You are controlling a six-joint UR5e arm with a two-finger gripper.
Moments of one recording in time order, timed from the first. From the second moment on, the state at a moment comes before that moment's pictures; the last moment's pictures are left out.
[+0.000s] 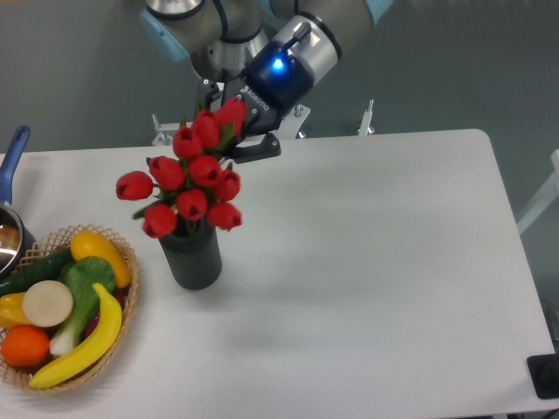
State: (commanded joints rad) arm 2.72 -1.53 -1.84 -0.91 0.29 0.96
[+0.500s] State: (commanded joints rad) arm 2.77 -1.61 -1.68 -0.91 0.63 0.94
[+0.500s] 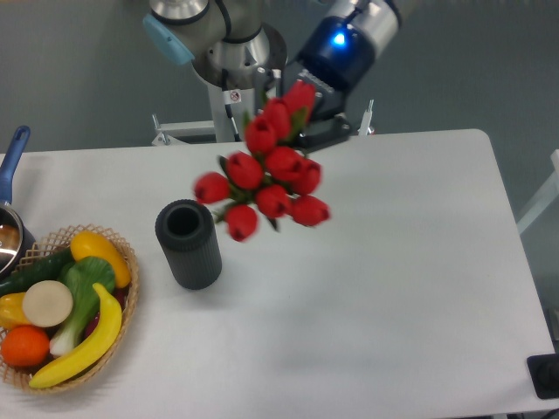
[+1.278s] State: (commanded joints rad) arm 2.82 -1.66 -1.74 -0.93 1.22 1.11
